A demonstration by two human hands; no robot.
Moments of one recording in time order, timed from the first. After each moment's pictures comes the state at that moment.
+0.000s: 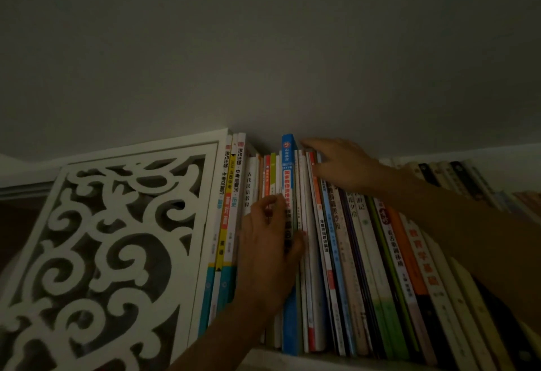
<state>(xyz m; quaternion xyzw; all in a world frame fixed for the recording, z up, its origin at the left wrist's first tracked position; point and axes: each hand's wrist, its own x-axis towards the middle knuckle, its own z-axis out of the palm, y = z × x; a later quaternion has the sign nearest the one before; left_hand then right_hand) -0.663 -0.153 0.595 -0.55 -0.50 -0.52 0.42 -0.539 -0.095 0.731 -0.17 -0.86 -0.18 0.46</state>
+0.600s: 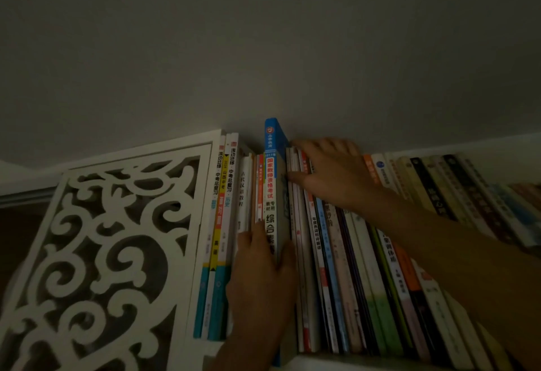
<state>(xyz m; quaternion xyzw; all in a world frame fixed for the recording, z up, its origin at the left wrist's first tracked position) -0.636 -0.165 0.570 -0.48 -0.52 -0.66 0.26 -0.548 -0.086 0.709 -0.21 -0.79 -0.27 0.51</state>
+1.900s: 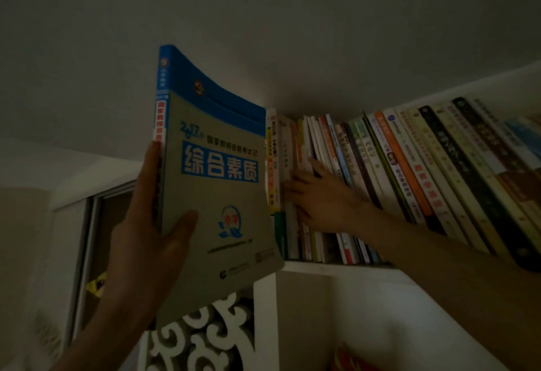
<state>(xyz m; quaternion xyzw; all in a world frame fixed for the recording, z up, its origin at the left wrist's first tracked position) -0.635 -0.367 0.542 -0.41 -0.57 -0.62 0.36 -0.610 -0.076 0.613 0.06 -0.74 -0.50 0.45</state>
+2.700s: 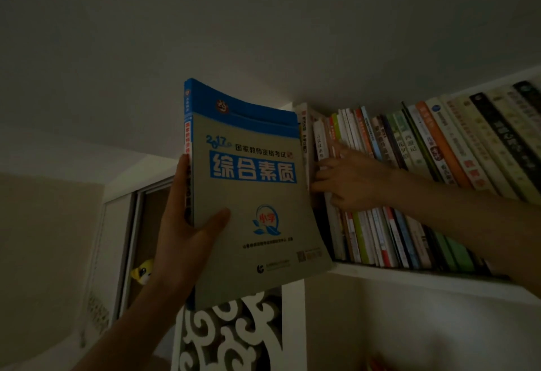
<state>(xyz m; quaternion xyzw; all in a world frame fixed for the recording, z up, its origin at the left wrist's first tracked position) -0.677 -0.352 0.534 -0.44 -0.49 -0.69 0.30 -0.618 -0.064 0.656 0.22 -0.67 -0.57 0.43</state>
